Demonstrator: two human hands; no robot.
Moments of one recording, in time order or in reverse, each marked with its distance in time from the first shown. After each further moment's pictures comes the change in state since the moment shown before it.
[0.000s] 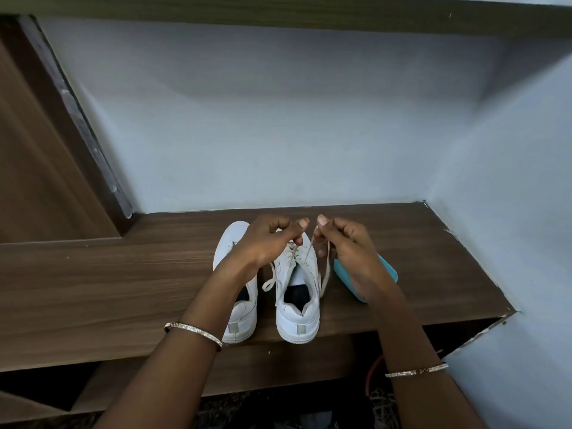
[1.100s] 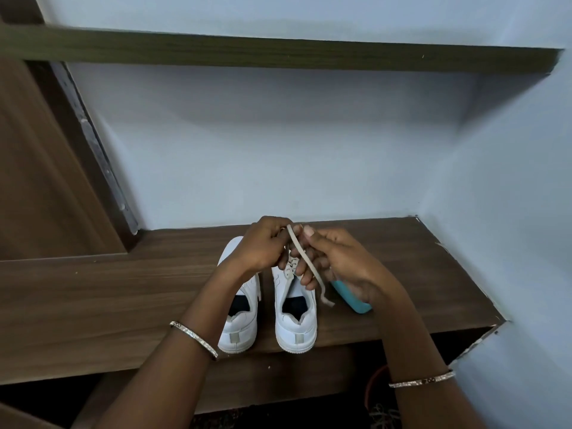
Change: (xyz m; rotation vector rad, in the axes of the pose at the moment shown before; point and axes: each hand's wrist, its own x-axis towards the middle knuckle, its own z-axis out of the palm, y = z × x) left_hand -0.013 0.025 -0.012 0.065 -0.060 0.205; right_hand -0.023 -0.055 0.004 -0.050 -0.283 0.135
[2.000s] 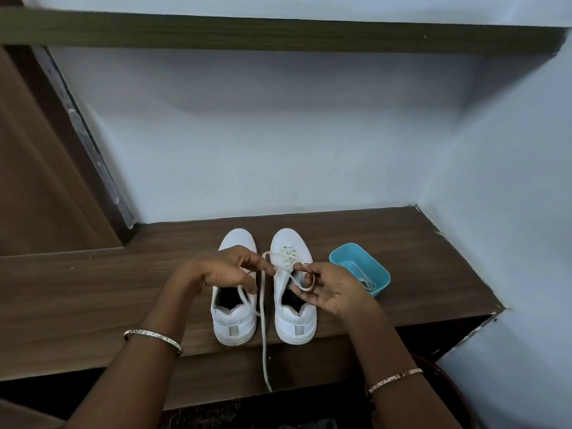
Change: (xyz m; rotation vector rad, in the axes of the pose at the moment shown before) left_hand -0.010 -0.073 -0.044 0.180 -0.497 -0.281; right_hand 0.022 0.066 0.021 0.652 0.300 0.571
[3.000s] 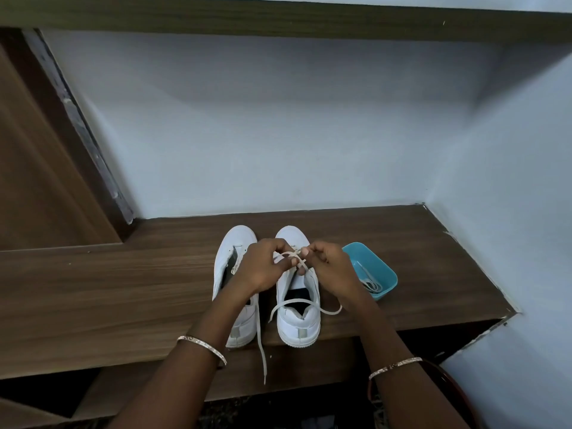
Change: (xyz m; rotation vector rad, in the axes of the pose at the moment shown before) left_hand 0.061 -0.001 0.051 0.052 0.593 0.158; right_hand 0.042 -0.003 -0.012 -0.898 0.088 -0.746
